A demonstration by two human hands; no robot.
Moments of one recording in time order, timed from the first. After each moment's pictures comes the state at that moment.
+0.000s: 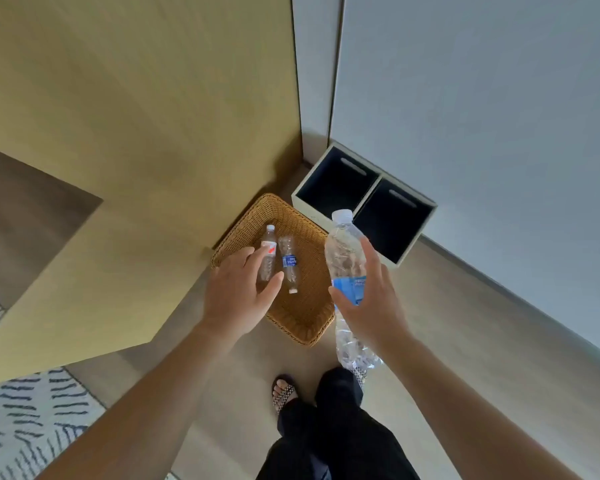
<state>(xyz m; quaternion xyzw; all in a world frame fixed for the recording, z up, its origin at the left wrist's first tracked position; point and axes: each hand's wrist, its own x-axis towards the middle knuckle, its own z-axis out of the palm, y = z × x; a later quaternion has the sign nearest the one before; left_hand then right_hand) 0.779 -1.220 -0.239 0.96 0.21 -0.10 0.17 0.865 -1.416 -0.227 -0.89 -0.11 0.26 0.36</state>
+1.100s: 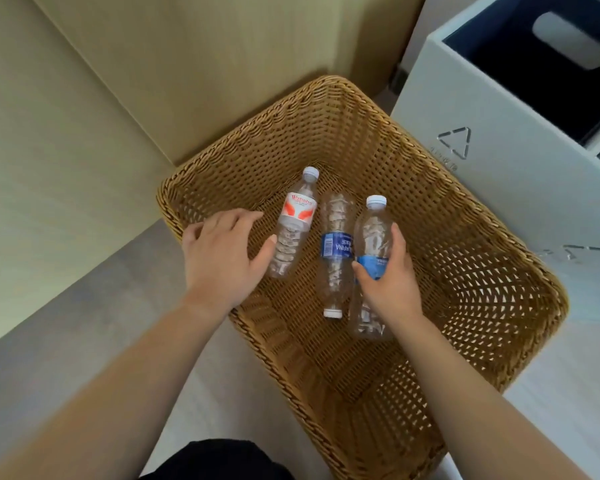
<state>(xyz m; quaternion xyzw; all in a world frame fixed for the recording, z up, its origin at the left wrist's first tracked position) 0.752 -1.105 -0.761 0.93 0.34 0.04 0.09 0.890 -1.299 -0.794 -0.90 -0.16 0.24 0.33</state>
